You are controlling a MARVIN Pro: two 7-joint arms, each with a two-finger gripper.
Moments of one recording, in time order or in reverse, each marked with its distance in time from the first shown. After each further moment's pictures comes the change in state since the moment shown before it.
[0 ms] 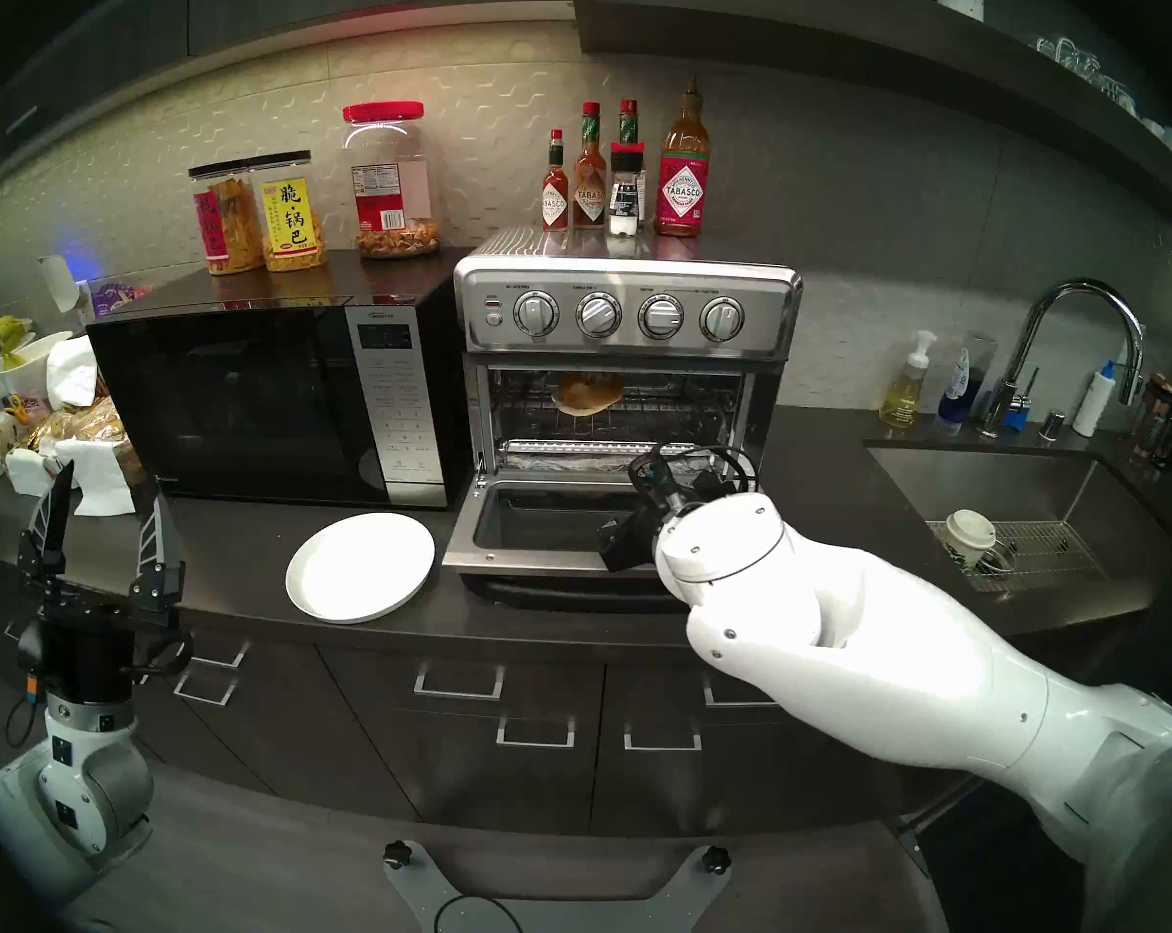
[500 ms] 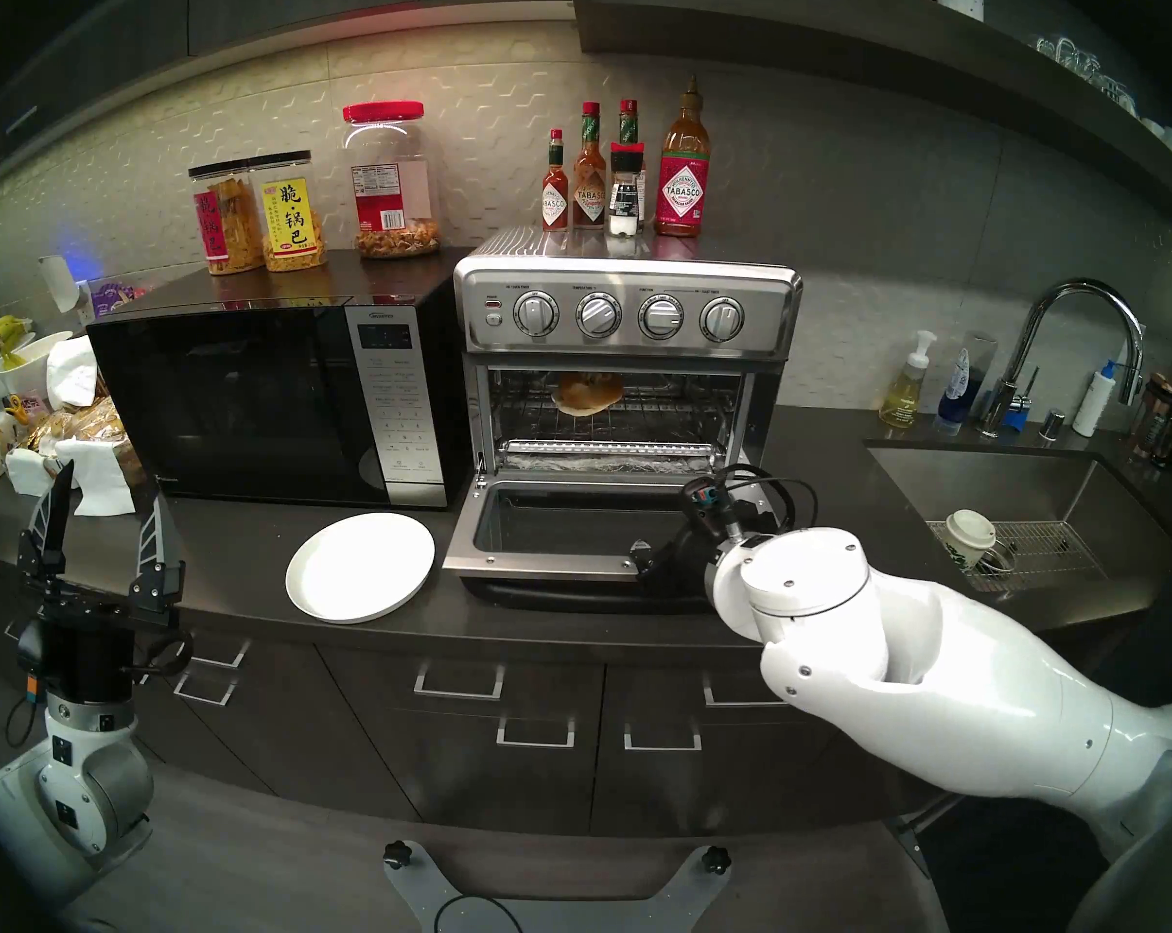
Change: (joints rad) left arm -0.001 0.000 0.000 0.000 0.000 0.000 0.000; right arm -0.163 0.174 0.109 -0.034 0.008 -0.196 0.171
